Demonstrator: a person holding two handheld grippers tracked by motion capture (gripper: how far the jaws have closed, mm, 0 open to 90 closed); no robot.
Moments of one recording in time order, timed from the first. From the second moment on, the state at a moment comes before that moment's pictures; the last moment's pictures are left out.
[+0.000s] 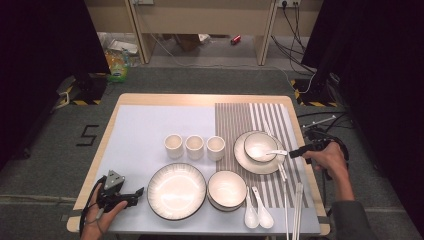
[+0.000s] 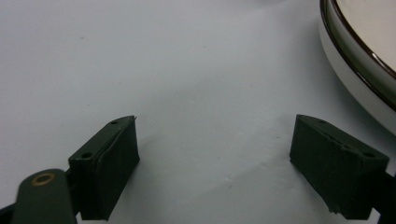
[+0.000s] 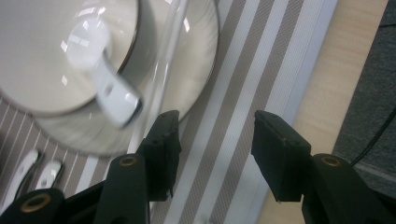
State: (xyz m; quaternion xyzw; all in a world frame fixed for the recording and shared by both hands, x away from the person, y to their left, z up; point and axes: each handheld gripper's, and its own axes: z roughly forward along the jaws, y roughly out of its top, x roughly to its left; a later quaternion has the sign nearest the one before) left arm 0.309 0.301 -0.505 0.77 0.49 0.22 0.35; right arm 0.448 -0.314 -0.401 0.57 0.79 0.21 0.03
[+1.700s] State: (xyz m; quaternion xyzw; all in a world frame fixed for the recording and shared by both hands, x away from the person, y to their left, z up) left arm 0.309 0.300 -0.506 0.77 0.49 0.22 0.35; right arm 0.378 -0.278 -0.434 0.49 0.86 0.15 0.05
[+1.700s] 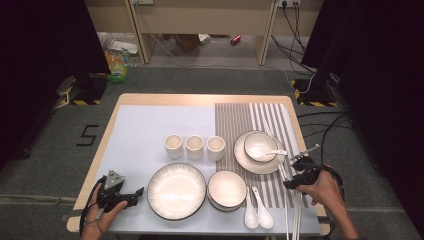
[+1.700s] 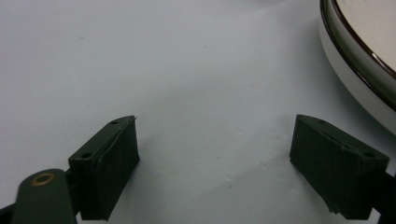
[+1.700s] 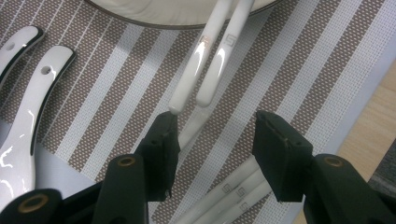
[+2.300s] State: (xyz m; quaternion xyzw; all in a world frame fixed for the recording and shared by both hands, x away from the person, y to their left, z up) left arm 0.309 0.301 -0.505 0.77 0.49 0.22 0.35; right arm 0.377 -0.282 -0.415 0.49 0.85 0.17 0.07
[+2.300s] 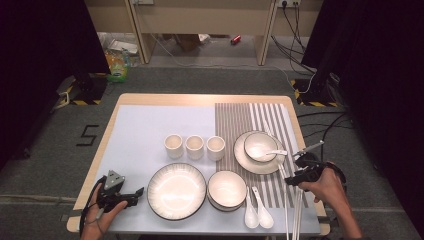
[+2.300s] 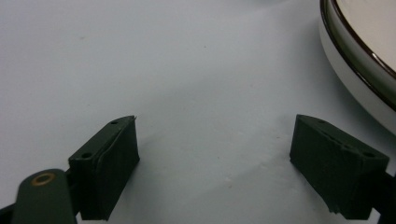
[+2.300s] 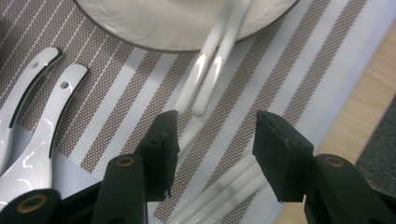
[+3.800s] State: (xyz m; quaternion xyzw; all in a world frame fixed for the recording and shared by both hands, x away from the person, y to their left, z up) left arm 0.309 0.301 -0.505 0.77 0.49 0.22 0.35; right arm 0.383 -0.267 -0.428 0.46 0.88 0.14 0.03
